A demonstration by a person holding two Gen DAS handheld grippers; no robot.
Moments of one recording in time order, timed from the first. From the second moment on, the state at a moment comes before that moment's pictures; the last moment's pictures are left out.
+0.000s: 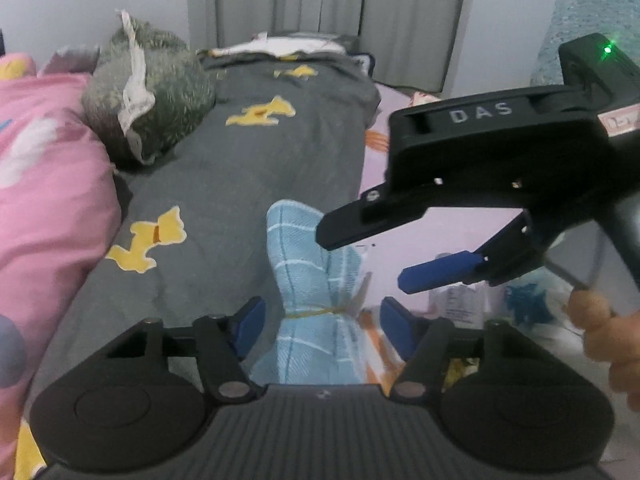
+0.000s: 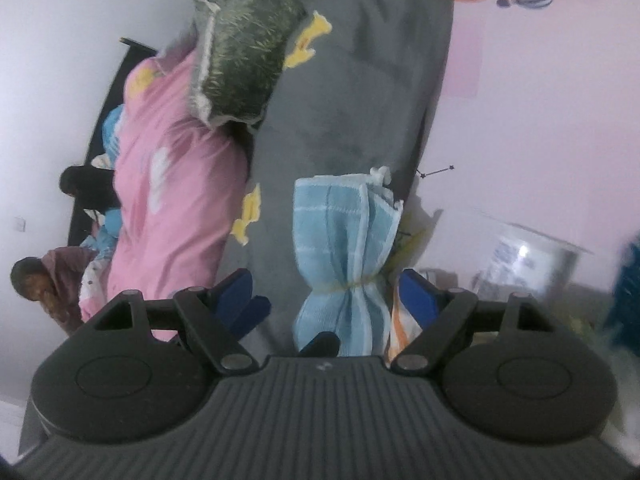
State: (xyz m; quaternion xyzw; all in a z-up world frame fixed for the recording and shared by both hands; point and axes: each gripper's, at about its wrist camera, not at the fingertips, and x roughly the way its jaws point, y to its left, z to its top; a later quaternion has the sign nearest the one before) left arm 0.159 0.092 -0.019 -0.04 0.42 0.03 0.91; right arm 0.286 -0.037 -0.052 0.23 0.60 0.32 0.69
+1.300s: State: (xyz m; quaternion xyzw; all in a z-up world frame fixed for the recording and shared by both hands) left arm 0.155 0.039 0.048 -0.04 0.38 -0.03 0.93; right arm 0.269 -0.072 -0.008 0.28 0.54 0.35 0.72
